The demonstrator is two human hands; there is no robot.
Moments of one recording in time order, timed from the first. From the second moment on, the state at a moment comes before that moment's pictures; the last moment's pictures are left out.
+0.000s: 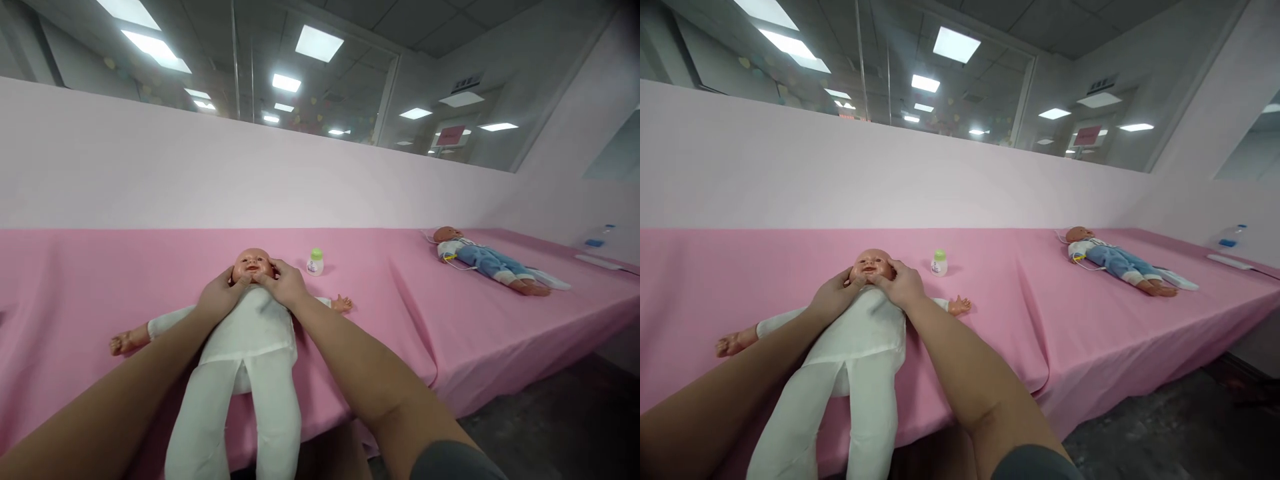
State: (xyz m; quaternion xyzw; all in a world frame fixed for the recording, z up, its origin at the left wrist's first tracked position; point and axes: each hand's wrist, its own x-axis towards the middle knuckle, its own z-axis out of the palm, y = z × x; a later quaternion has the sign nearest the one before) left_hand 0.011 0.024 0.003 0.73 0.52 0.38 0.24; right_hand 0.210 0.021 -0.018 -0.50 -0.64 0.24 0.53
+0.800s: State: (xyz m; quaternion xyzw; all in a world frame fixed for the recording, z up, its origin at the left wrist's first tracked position) left_hand 0.002 0.033 -0.016 0.72 0.52 0.41 0.22; right_hand 0.221 0.034 -0.026 -0.43 -0.56 0.38 0.60
